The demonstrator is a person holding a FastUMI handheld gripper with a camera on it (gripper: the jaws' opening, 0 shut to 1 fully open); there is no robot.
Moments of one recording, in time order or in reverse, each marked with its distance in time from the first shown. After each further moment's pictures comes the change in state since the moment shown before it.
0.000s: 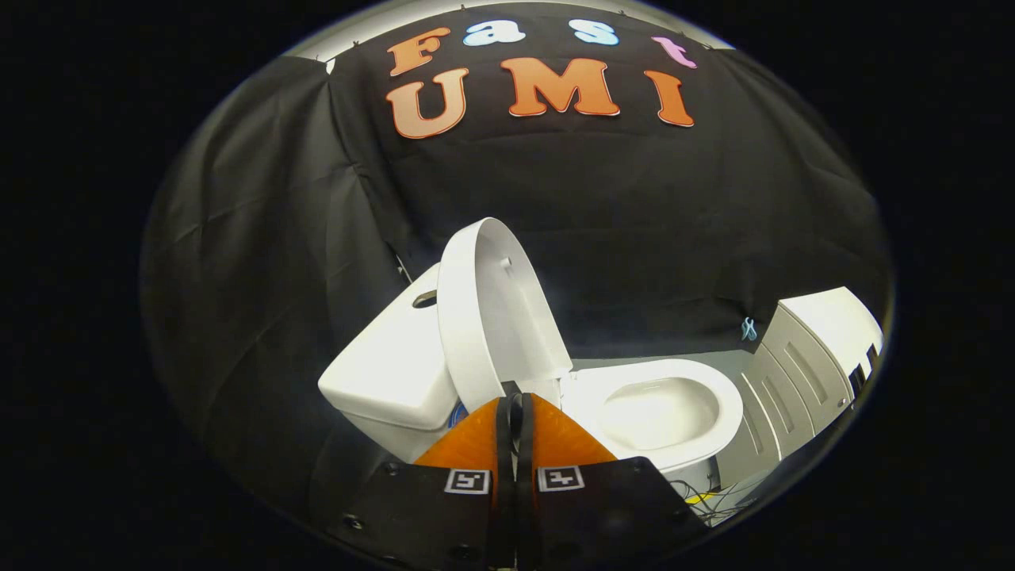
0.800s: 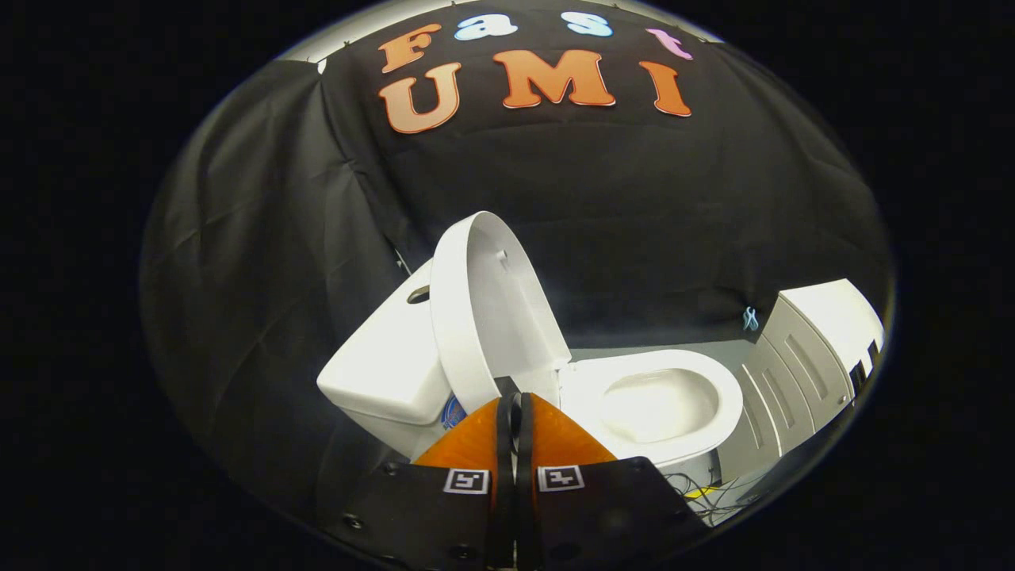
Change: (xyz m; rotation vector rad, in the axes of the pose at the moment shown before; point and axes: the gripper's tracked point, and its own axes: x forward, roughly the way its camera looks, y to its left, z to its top) arm -0.007 -0.015 0.002 0.035 0.051 0.017
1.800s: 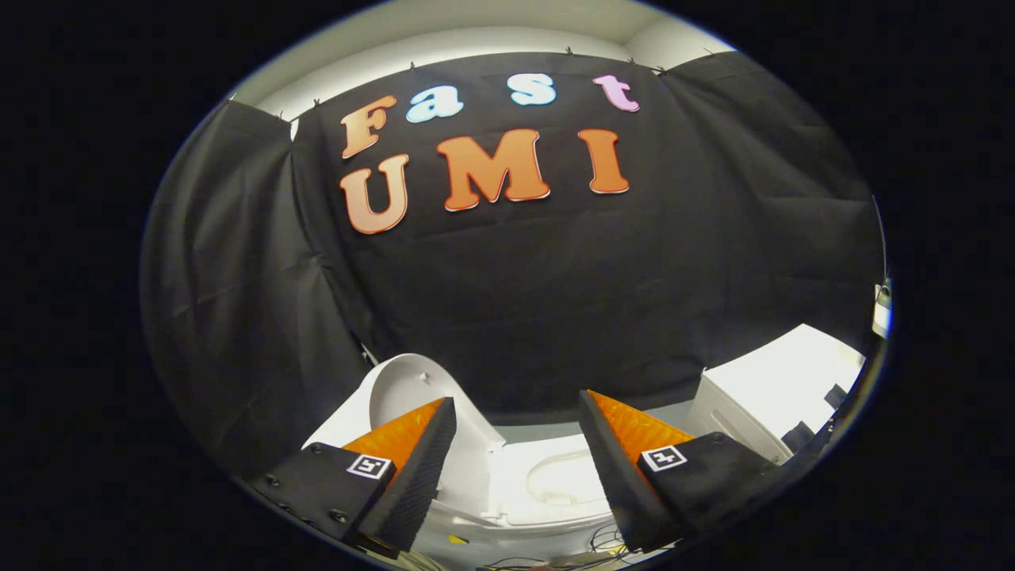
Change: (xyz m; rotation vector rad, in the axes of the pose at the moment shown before) arm -0.121 -0.157 0.162 0.024 -0.350 -0.110
